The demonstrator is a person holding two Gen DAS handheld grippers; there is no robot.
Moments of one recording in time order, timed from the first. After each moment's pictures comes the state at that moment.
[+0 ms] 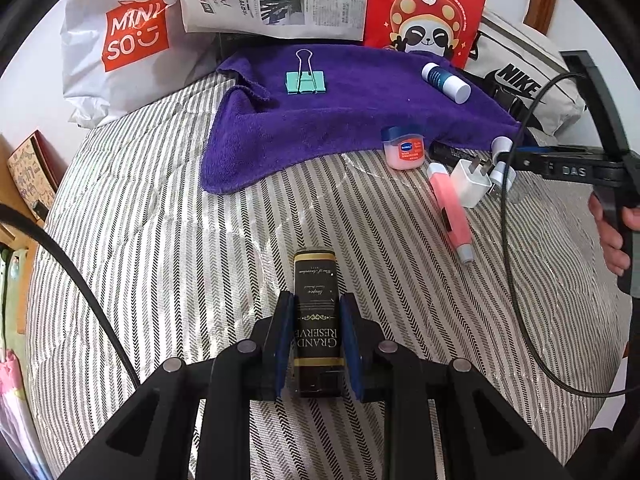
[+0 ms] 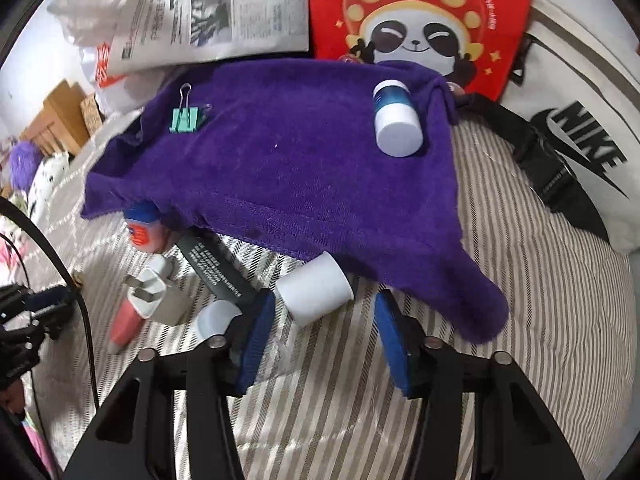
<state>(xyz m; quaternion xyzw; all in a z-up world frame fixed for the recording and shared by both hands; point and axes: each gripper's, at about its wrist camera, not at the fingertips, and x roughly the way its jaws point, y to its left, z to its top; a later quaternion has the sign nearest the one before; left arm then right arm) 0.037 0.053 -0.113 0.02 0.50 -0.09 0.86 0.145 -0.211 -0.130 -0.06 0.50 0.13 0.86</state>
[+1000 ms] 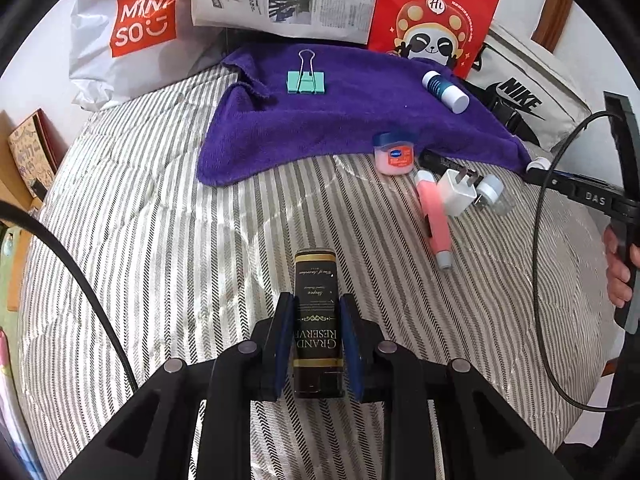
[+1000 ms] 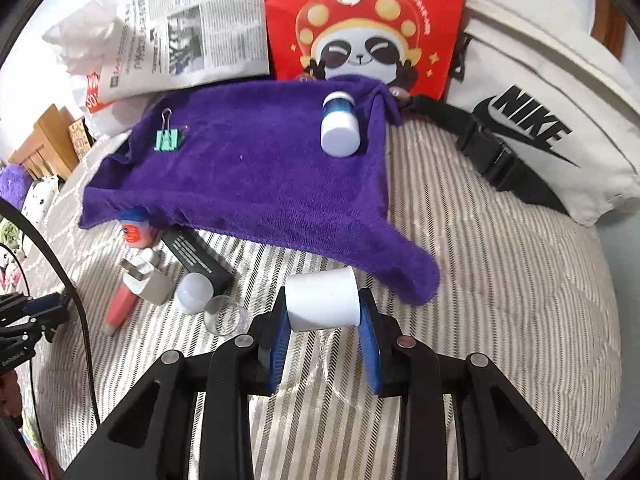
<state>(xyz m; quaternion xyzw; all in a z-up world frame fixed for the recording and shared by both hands) 0.033 0.052 -0.106 -0.02 0.51 -0.09 0.86 0.108 -0.254 -0.102 -0.03 0.47 0.10 0.88</state>
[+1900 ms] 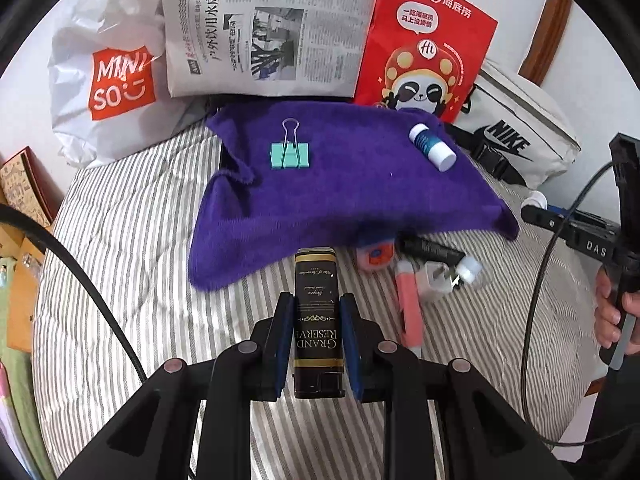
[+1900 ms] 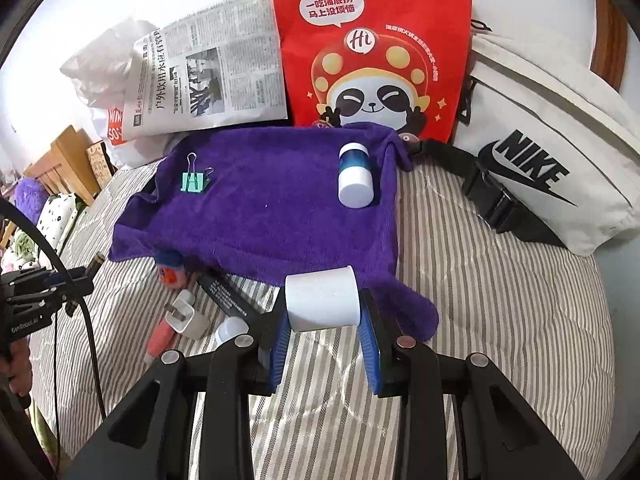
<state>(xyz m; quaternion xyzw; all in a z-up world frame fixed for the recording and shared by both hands) 0.084 0.048 -0.061 -0.03 0.47 -0.12 0.87 0.118 -0.248 -0.068 -0.02 0.44 0.12 0.89</state>
